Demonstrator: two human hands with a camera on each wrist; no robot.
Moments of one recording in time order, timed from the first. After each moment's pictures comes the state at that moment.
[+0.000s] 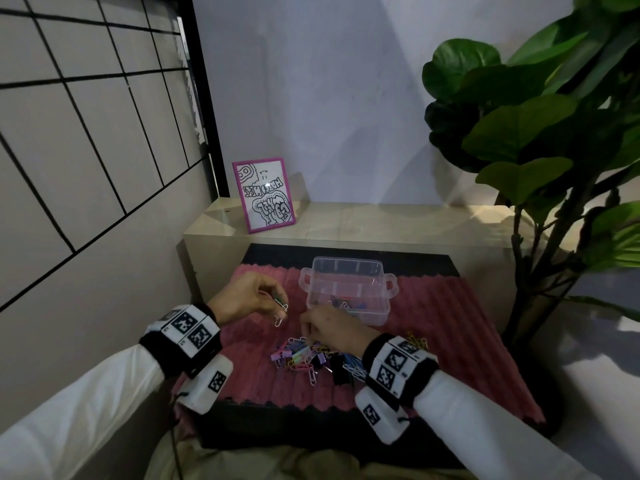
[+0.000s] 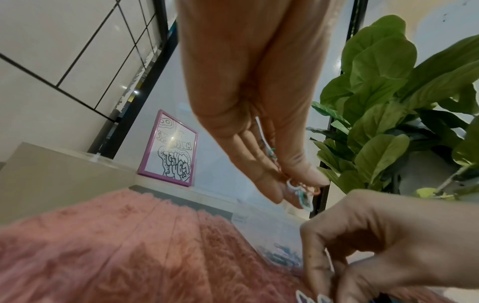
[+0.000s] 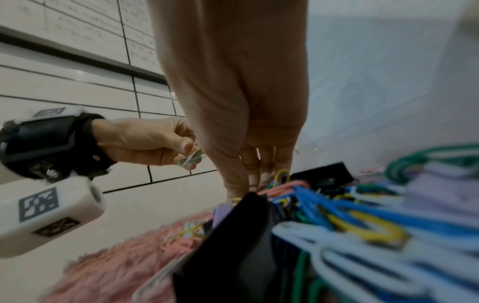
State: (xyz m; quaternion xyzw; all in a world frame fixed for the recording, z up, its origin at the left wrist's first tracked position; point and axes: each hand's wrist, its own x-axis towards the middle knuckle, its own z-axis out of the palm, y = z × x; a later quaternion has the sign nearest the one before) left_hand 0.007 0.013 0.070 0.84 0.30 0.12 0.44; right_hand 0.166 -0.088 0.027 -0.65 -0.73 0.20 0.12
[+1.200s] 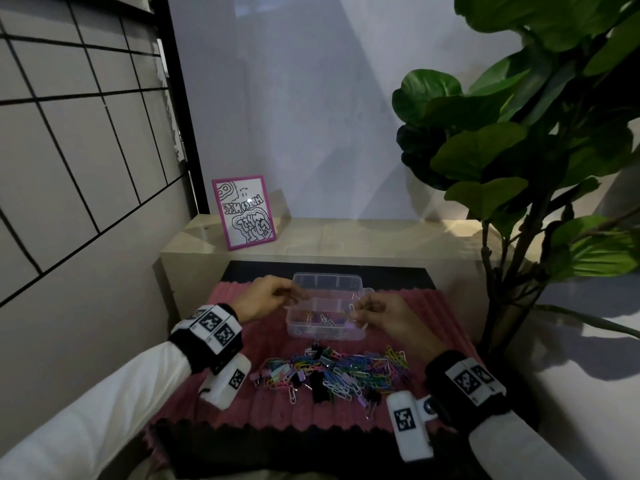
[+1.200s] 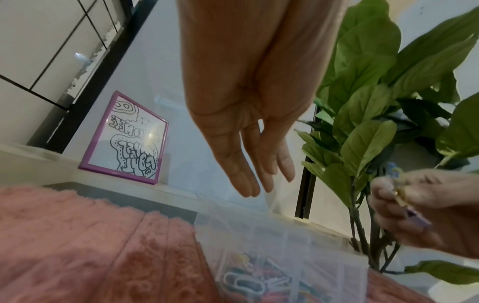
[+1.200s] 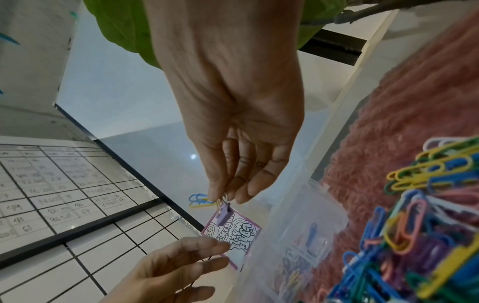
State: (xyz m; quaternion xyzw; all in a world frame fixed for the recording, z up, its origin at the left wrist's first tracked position) left_hand 0.067 0.021 0.065 0.89 0.25 0.11 0.36; right_hand 0.258 -0.148 0.043 -0.62 -0.48 0.34 0.52
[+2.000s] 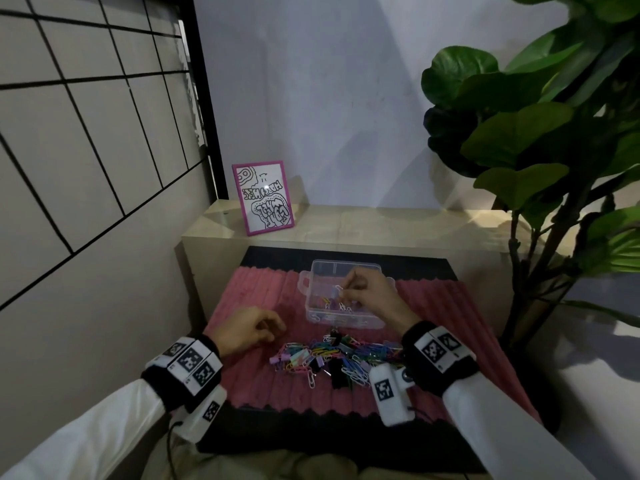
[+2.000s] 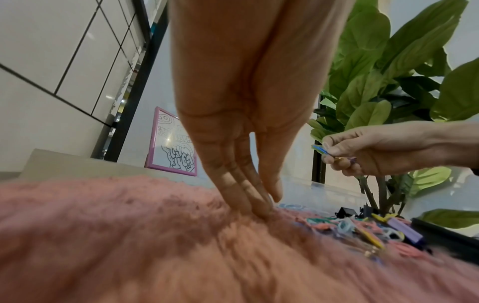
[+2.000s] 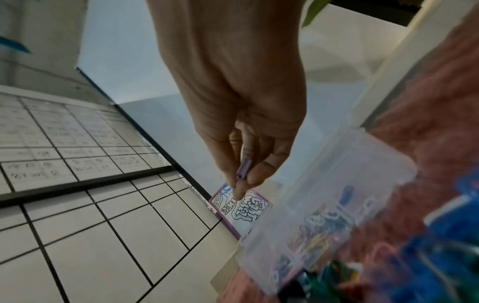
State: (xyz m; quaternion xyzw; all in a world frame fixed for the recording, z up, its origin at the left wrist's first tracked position) left_hand -0.003 0.020 0.016 0.91 0.31 0.02 0.28; right_hand 0.226 -0.098 0.046 -0.66 -0.49 0.32 0.47
